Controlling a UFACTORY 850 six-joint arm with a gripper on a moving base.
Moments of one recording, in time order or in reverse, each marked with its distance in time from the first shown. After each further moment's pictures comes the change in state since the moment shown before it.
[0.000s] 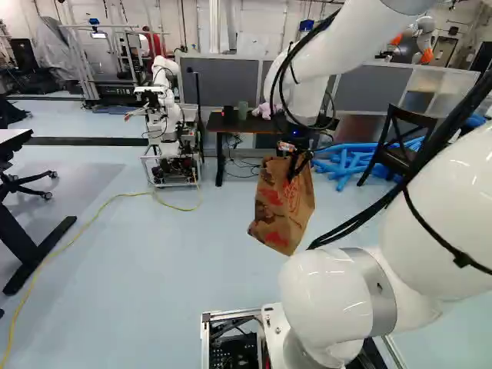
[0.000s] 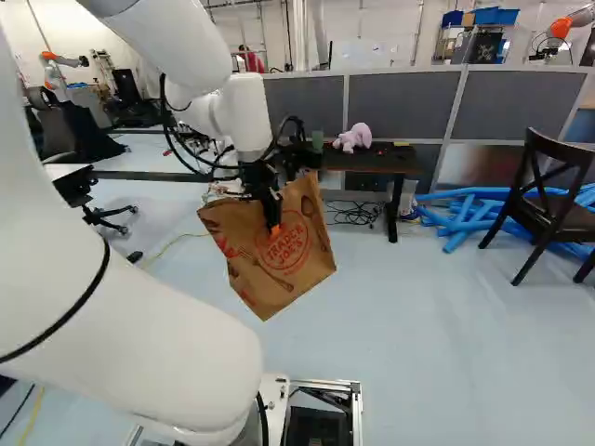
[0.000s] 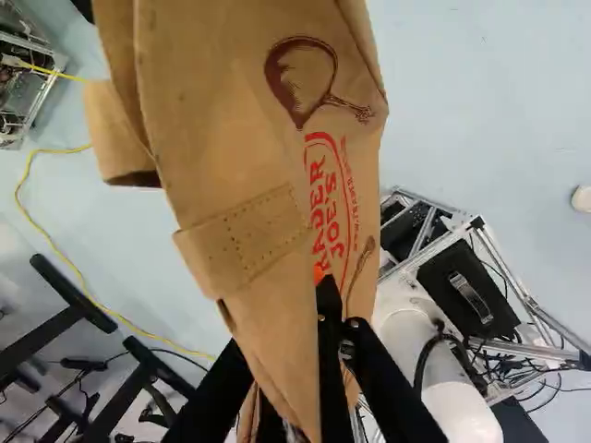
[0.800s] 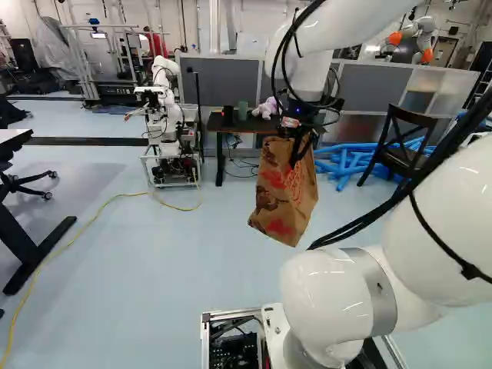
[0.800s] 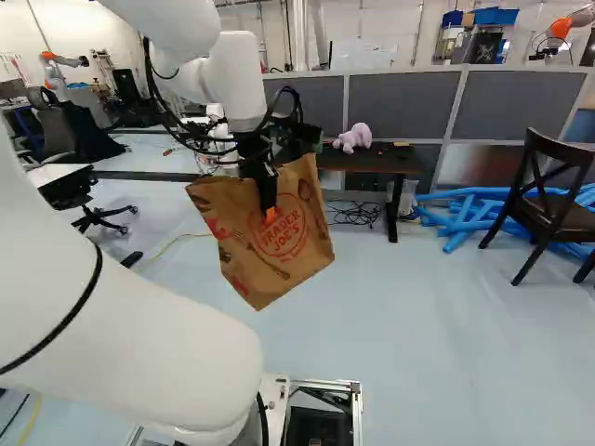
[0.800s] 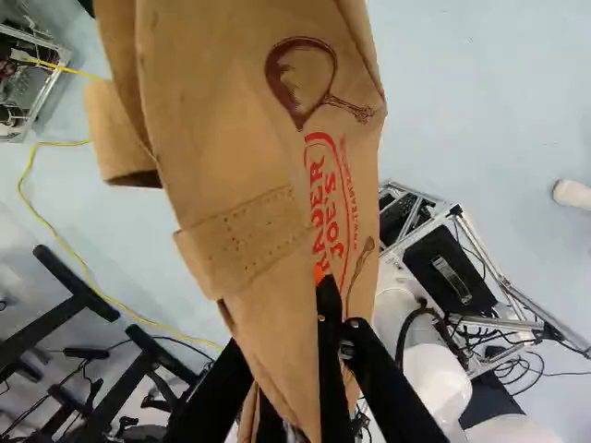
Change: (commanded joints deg) arm 0.4 1.9 -6.6 0.0 -9.7 0.0
